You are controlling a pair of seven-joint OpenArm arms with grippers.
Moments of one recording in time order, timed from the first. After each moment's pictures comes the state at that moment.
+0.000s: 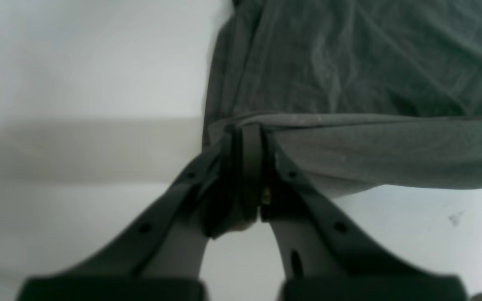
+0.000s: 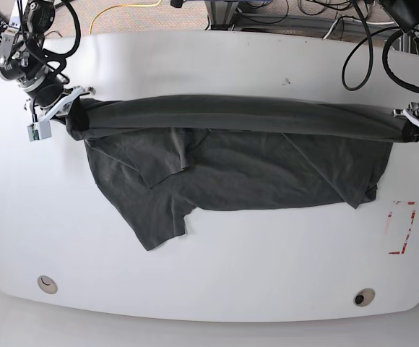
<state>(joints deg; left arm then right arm) 7.5 -22.6 -43.6 100.5 -38.7 -35.9 74.0 -23.2 20.8 27.8 106.2 46.2 27.0 -51.5</state>
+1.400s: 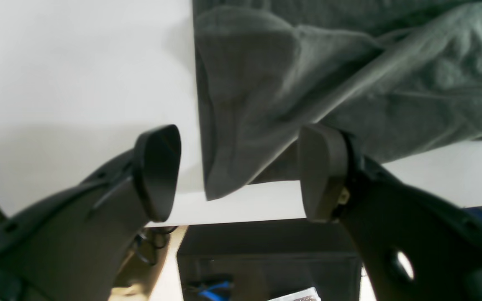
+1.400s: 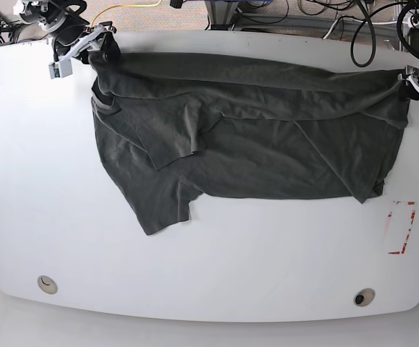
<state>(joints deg) 20.2 -31.1 -40.6 100.5 -39.2 -35.9 73.5 -43.1 12.8 29.0 111.7 48.9 26.8 -51.1</state>
